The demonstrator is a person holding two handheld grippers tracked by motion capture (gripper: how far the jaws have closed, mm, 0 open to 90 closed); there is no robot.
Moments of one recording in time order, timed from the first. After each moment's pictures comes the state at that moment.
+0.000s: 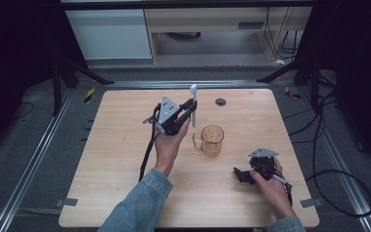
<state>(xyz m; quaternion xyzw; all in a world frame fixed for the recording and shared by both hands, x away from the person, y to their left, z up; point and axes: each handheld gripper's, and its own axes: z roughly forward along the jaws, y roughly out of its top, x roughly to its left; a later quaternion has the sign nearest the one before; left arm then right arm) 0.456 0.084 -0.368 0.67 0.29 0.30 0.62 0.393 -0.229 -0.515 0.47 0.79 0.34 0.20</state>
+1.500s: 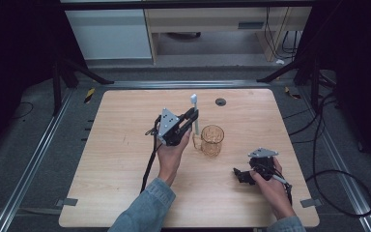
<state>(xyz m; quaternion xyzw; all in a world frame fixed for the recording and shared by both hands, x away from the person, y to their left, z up) 0.441 0.082 -0.399 0.64 0.29 0.28 0.65 0.393 -0.229 -0.515 0.46 0.80 0.34 0.20</state>
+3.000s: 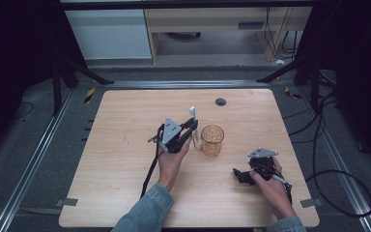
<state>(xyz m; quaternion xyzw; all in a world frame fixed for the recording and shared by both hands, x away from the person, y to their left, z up) 0.442 0.082 -0.438 0.67 0.30 0.28 0.62 0.393 -0.228 -0.515 0.45 0.80 0.34 0.20</state>
